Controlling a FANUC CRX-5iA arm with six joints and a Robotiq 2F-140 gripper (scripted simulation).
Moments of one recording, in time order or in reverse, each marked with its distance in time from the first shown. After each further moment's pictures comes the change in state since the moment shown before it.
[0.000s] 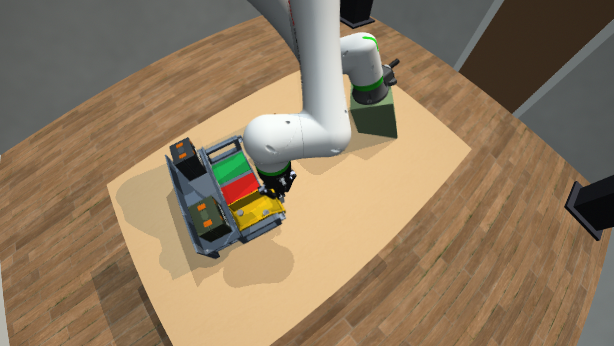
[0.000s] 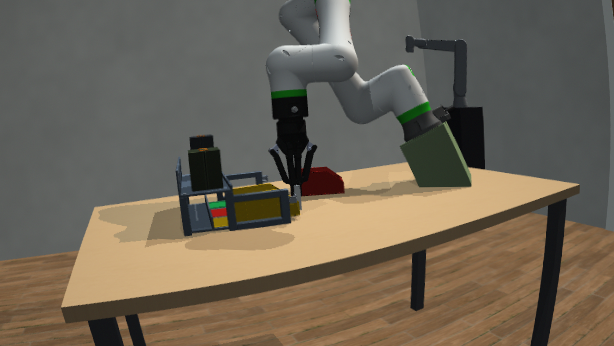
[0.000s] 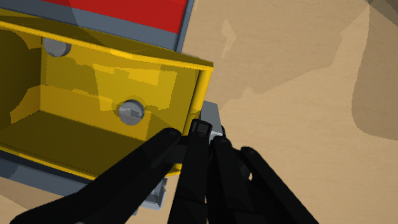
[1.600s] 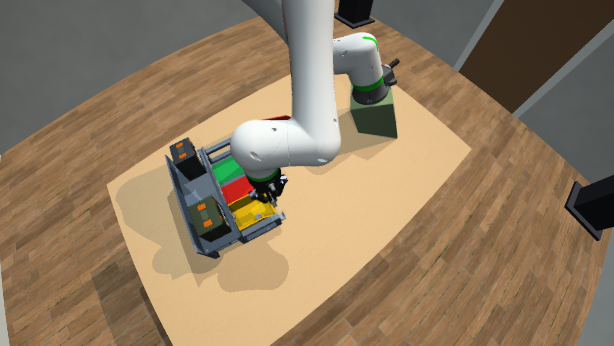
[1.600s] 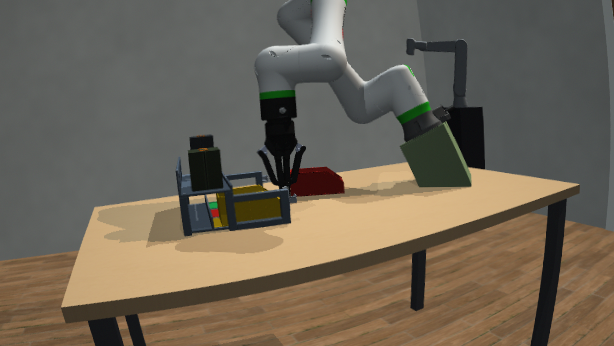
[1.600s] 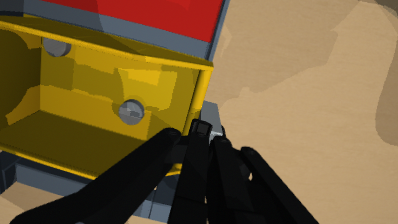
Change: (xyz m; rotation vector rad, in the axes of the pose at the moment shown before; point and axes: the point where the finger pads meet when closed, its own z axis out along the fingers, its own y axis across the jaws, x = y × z) arm 0.000 -0.030 0.000 0.000 0.000 0.000
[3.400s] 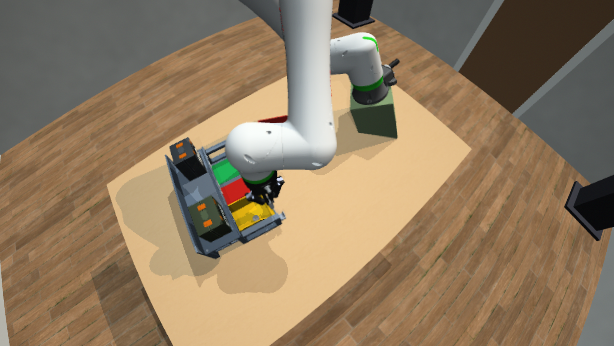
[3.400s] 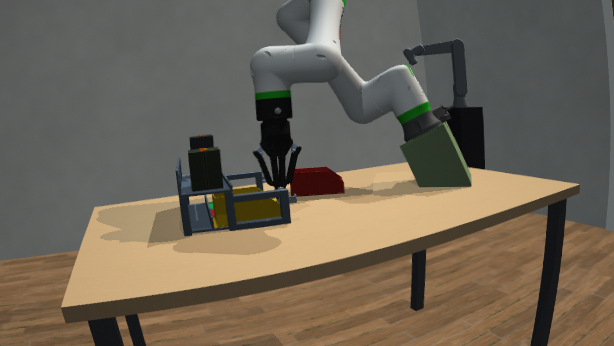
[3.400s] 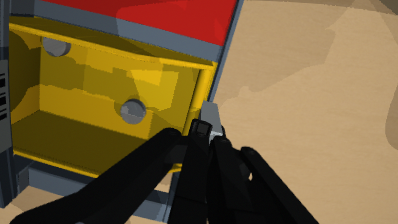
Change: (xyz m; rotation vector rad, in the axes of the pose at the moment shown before) arm 0.000 -0.012 0.000 0.000 0.000 0.000
